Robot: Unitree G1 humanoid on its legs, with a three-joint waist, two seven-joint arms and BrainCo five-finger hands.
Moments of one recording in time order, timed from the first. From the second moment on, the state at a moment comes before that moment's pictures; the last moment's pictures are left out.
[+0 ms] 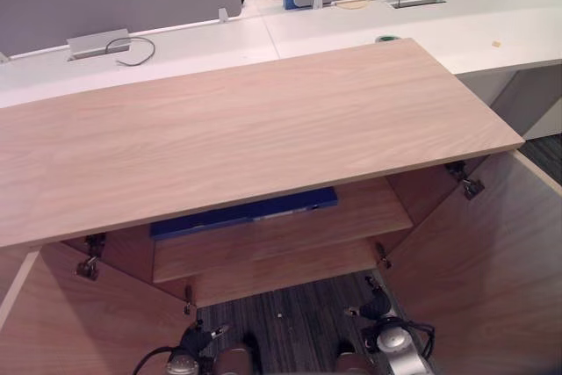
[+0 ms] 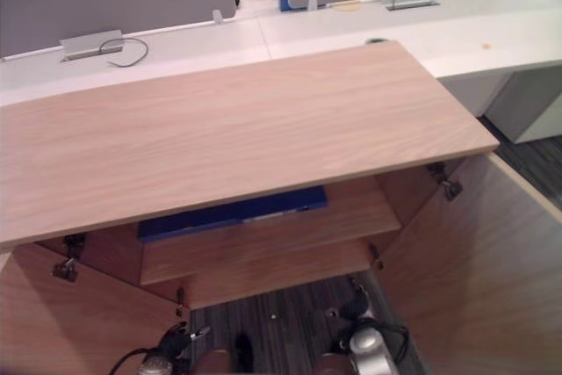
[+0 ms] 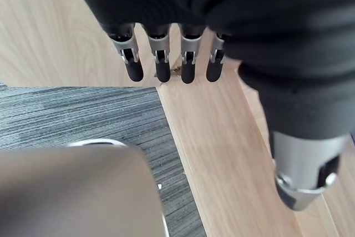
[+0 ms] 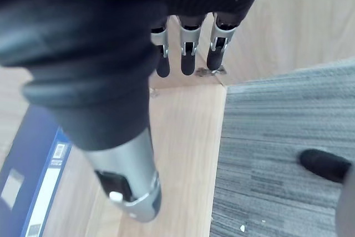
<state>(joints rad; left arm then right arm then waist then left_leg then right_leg) 0.04 0.11 0.00 0.99 0.07 -0.02 0.13 0.07 -0.04 -0.06 0.65 -0.37 0.07 -0.18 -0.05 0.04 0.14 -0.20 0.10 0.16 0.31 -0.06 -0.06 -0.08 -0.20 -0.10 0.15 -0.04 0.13</state>
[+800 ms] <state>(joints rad) 0.05 0.04 0.22 1.02 0.08 -0.01 0.18 0.31 0.07 -0.43 0.50 0.31 -0.03 -0.32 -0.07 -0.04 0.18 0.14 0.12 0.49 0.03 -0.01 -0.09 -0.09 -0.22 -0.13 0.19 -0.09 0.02</state>
